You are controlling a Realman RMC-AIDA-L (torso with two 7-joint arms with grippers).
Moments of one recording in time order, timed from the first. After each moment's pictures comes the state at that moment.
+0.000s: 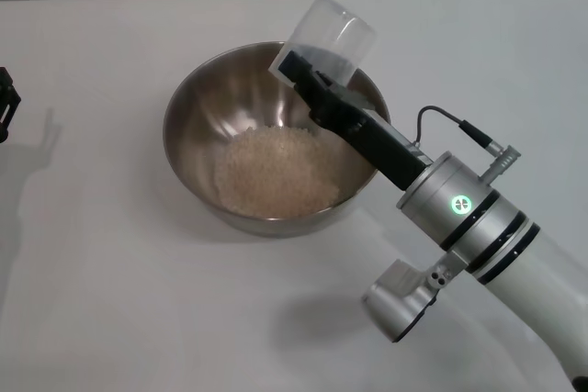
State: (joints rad) left arm -0.30 -2.08 -1.29 -0.26 2.67 1.08 -0.14; right arm 0.47 2.09 0.45 0.57 -2.36 -1.13 -2.29
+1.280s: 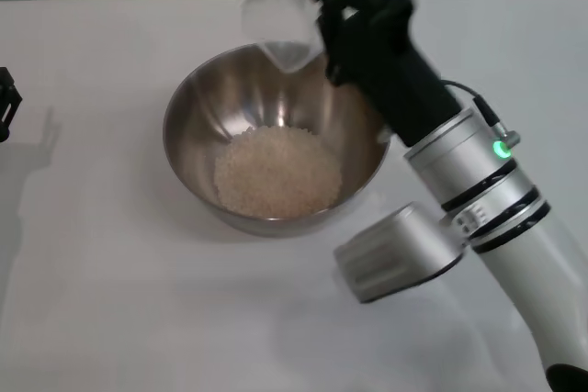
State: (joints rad) left arm -0.30 -2.08 -1.29 -0.26 2.67 1.06 -0.14; right arm 0.48 2.09 0.45 0.68 -2.17 -1.26 -1.48
